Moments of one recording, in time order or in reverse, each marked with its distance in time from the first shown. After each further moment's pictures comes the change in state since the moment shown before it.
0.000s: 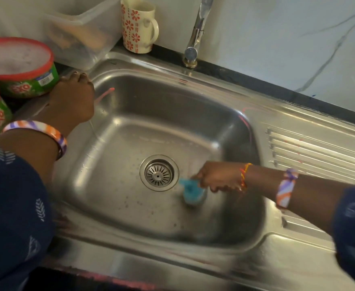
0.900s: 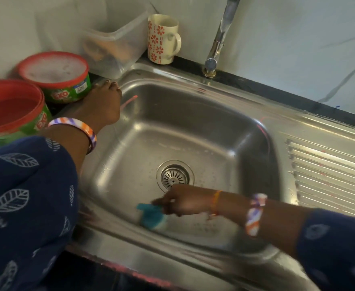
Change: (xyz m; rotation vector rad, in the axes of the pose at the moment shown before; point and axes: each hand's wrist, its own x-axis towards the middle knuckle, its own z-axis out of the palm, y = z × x) left_hand 0.000 0.000 -0.007 0.028 -0.059 0.048; right_hand 0.019 -0.075 0.053 -0.152 -0.025 -0.434
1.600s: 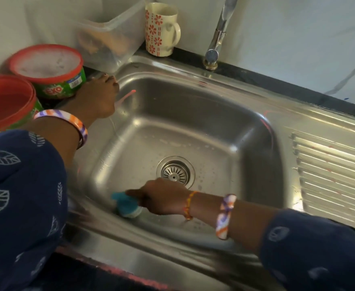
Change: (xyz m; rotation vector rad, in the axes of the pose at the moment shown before) left_hand 0.004 -0.006 -0.001 -0.076 -0.023 0.026; right_hand 0.021 -0.033 0.005 -0.299 0.174 -0.080
